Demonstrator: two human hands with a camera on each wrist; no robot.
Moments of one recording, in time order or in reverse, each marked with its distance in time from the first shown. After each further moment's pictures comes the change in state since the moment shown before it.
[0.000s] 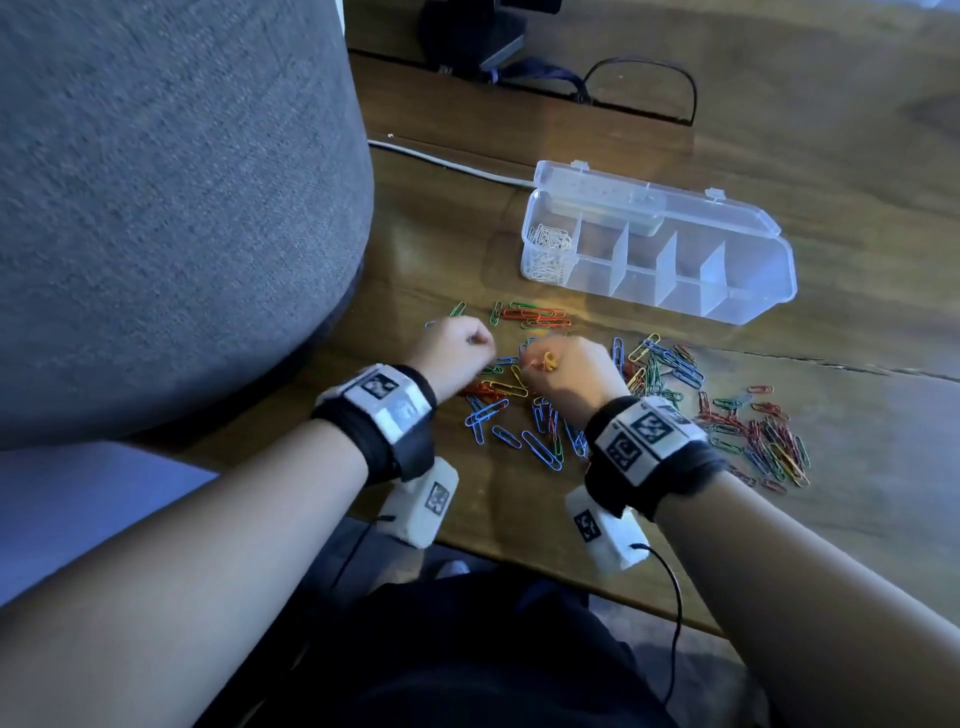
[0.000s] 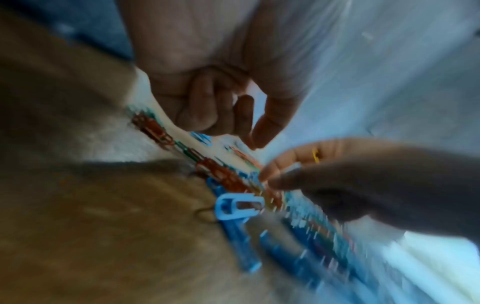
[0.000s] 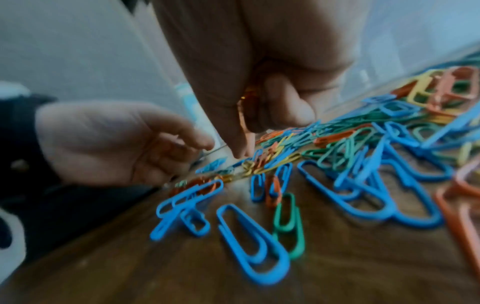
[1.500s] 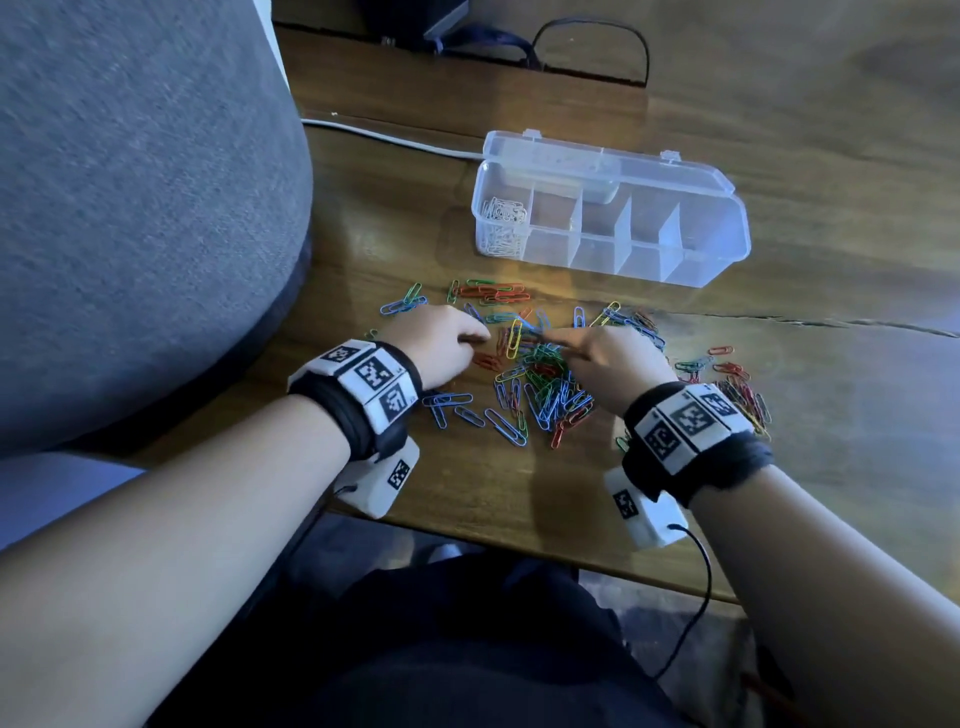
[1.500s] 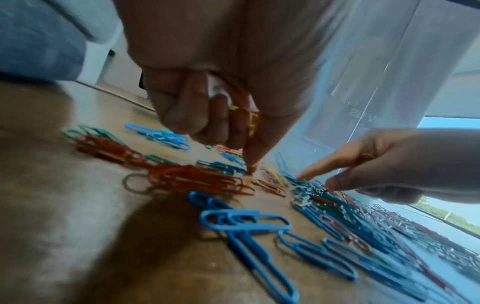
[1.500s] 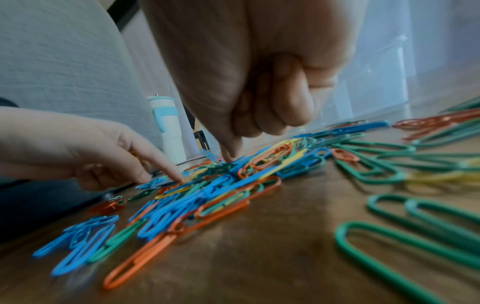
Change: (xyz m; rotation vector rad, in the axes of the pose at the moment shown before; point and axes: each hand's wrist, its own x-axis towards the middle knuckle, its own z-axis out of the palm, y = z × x) left_hand 0.003 0.014 0.010 0.499 -0.117 0.154; right_hand -0.021 0.058 -0.031 -0.226 -0.034 0.044
